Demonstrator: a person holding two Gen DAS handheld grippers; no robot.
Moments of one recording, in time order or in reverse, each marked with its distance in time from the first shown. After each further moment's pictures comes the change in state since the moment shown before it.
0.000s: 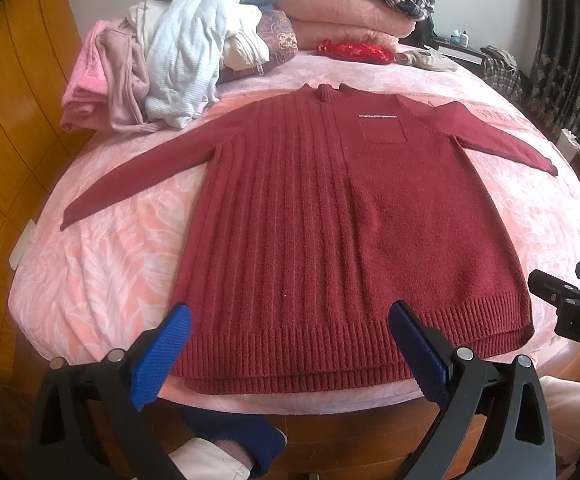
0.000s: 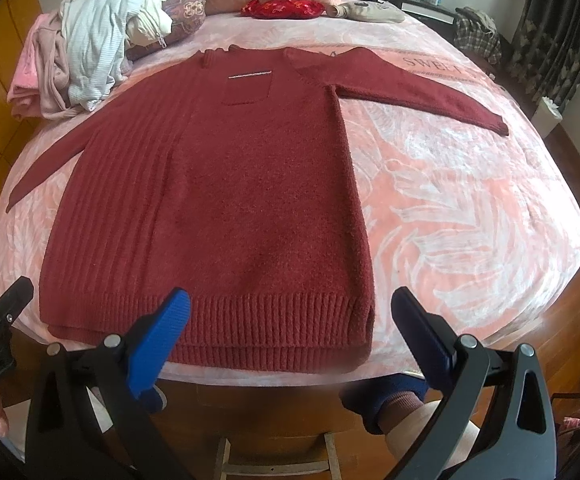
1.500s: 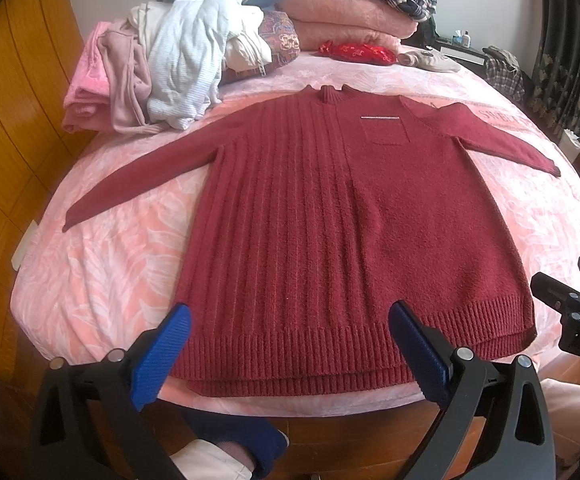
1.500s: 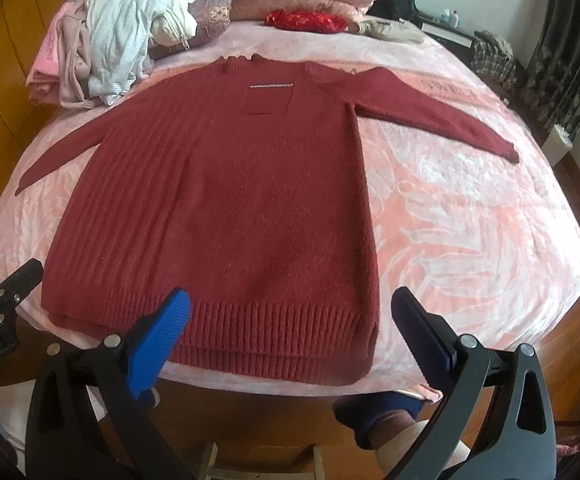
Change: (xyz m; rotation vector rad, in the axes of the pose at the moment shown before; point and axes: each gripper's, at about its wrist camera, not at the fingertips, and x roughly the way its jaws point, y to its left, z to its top) left arm 0.003 0.000 -0.001 0.003 -0.007 0.010; right arm -0.004 0.007 0.001 -0.080 -0.036 0.039
